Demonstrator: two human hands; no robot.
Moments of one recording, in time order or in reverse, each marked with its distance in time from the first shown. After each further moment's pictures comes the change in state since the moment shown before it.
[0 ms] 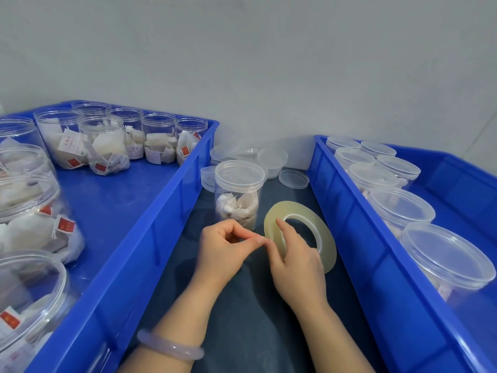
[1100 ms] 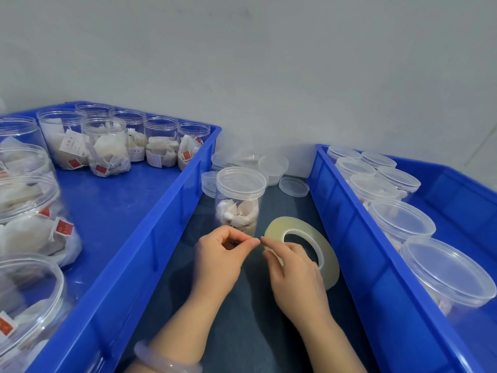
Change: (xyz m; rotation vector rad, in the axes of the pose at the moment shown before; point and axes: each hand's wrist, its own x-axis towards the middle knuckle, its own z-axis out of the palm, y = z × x) left_hand 0.001 -0.003 0.001 0.141 0.139 0.038; right_hand -0.002 -0.002 -0.006 -0.053 -0.111 -0.056
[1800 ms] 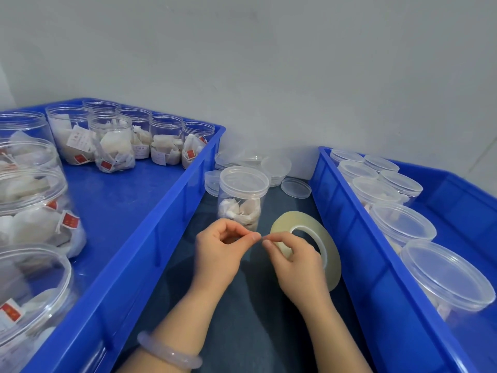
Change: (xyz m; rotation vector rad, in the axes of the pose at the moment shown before) left_hand 0.001 0.002 0.001 -0.198 0.027 0.017; right_hand 0.015 0.005 -0.003 0.289 0.082 0.006
